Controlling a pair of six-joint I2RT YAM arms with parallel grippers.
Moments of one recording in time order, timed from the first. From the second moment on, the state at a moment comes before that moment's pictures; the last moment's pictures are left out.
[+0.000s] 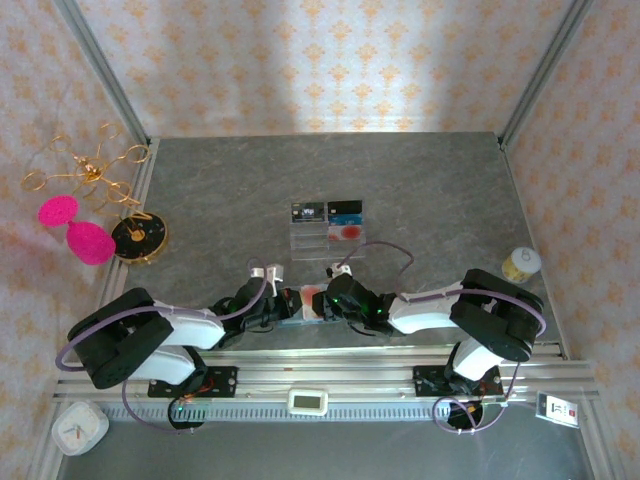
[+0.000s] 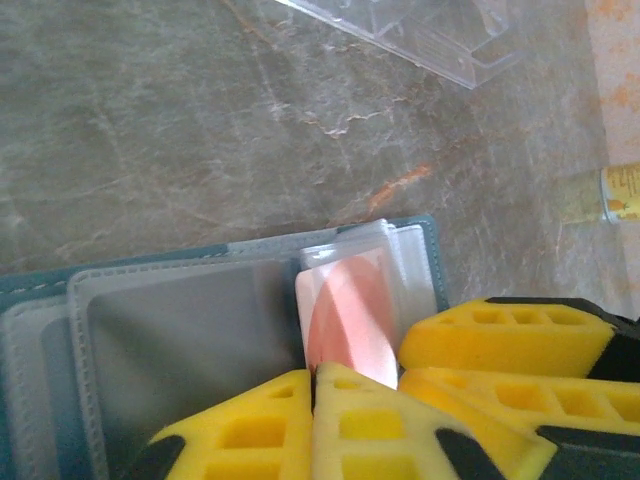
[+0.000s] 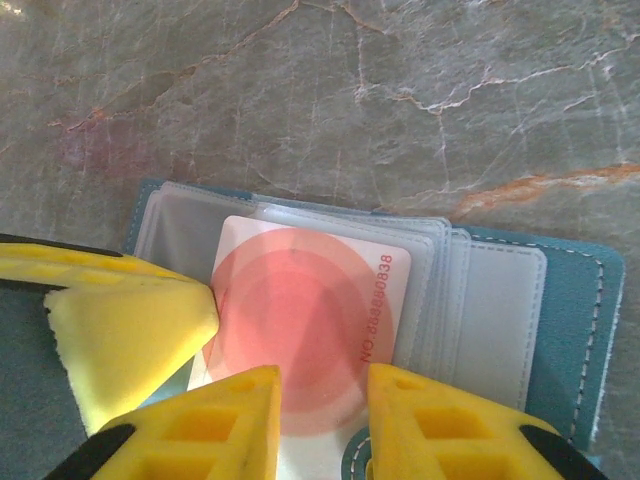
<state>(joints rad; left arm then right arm) -0.77 1.36 0.17 0.60 0.07 -0.99 1.07 1.57 0.54 0.29 0.10 0.82</state>
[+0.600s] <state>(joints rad) -0.76 1.11 0.04 0.57 0.08 -1.00 1.07 1.59 0.54 0.33 0.08 0.82</state>
